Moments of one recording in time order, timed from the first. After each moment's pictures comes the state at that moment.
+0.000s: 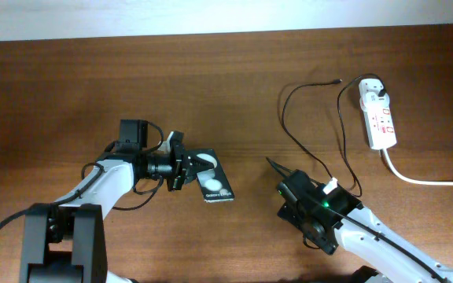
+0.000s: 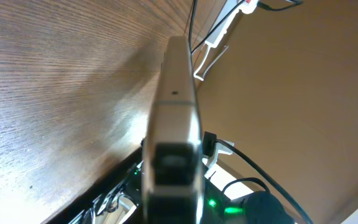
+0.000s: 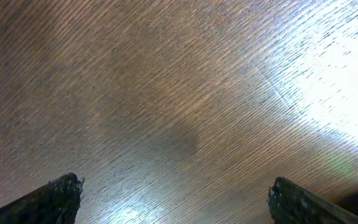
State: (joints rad) left arm -0.09 1.68 0.83 -0.33 1.18 -0.84; right arm 0.62 1.22 0.67 -0.95 0.11 1.33
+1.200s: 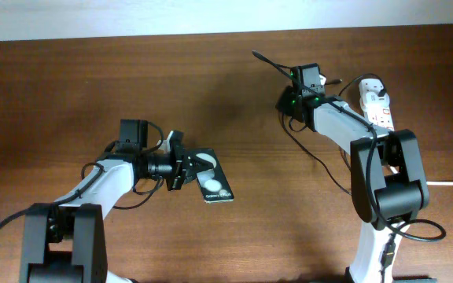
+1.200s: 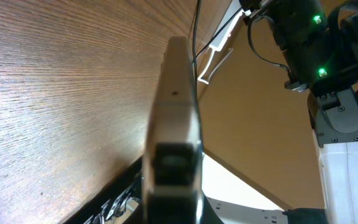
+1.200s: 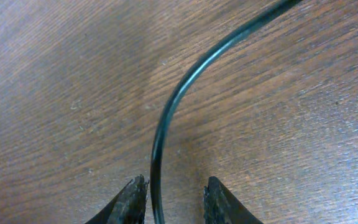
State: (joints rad) left arm -0.09 1.69 0.83 -0.34 1.15 -0.80; right arm 0.19 2.08 1.34 -0.23 0.03 0.68
